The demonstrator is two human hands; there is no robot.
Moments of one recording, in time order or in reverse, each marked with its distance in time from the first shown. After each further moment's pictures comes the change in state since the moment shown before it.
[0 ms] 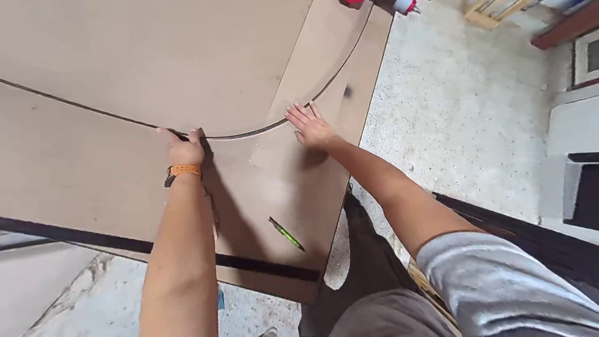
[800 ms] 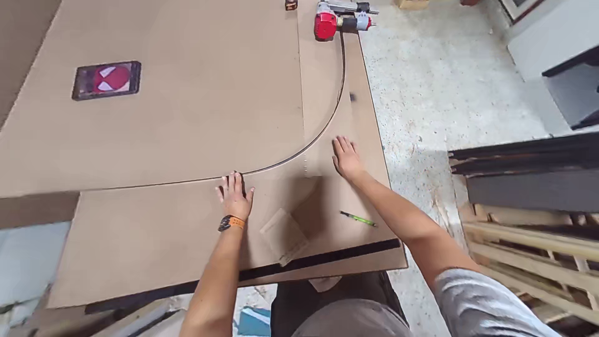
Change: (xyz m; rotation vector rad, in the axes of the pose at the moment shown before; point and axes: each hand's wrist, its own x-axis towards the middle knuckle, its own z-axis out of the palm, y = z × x) left_hand 0.100 -0.118 -0.046 0.338 -0.086 0.962; right_hand -0.020 -0.165 -0.008 -0.011 -0.045 0.947
